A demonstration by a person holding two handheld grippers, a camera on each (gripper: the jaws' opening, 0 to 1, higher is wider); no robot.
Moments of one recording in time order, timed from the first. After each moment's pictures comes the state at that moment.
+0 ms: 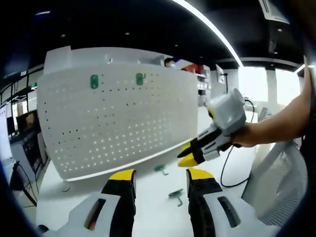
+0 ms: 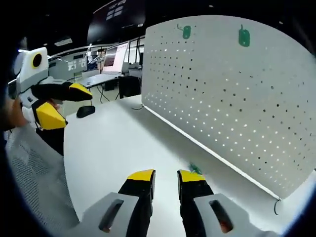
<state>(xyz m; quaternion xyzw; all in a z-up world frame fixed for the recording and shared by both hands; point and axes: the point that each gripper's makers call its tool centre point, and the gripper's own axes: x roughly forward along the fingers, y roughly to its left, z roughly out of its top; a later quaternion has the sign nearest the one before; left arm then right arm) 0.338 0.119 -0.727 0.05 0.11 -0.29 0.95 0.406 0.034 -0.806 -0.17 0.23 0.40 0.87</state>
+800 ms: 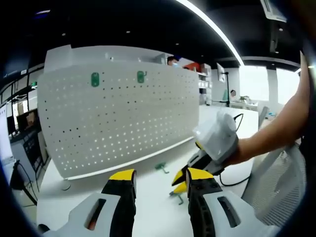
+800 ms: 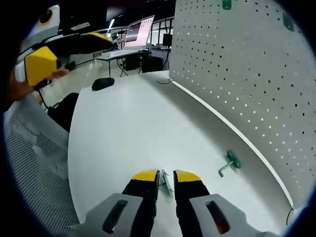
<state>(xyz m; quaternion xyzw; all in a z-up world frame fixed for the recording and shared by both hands) 0.339 0.120 -0.731 0.05 0.12 -0.29 0.95 0.385 0.069 -0.870 -0.22 0.29 0.46 0.81</state>
